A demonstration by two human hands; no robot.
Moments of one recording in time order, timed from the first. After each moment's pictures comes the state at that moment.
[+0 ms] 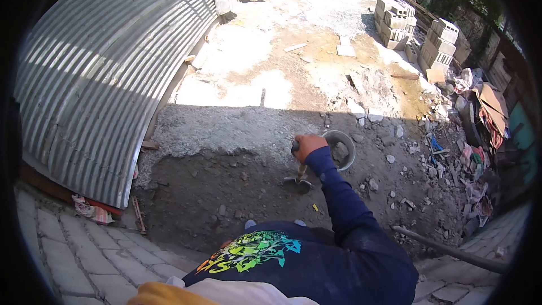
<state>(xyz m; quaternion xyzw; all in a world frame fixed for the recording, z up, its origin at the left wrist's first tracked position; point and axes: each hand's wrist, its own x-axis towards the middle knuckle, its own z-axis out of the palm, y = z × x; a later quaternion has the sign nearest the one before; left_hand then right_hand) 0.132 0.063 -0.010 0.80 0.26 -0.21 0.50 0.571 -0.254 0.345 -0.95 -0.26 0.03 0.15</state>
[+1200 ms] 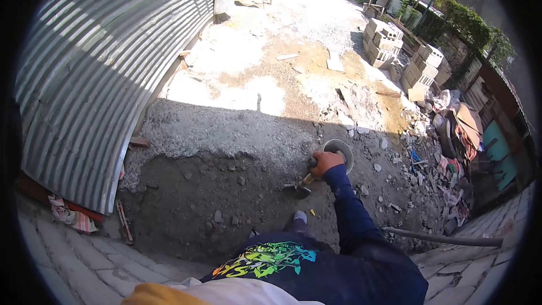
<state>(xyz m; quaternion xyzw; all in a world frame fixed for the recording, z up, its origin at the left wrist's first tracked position) 0.009 0.203 -0.051 0.72 0.38 -0.22 0.54 0.500 -0.156 0.348 -0.98 -0.19 0.02 0.05</state>
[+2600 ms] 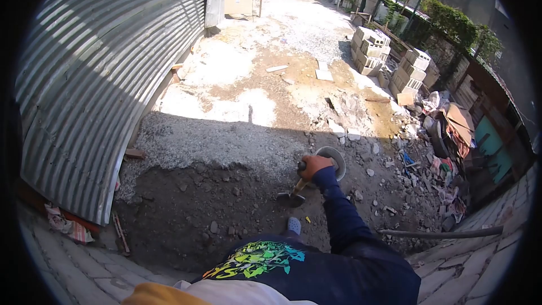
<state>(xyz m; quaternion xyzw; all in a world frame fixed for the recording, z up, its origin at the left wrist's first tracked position) -0.018 0.218 -0.045 0.71 0.40 -0.23 0.54 0.491 -0.147 0.352 -0.98 -0.18 0.03 0.06</state>
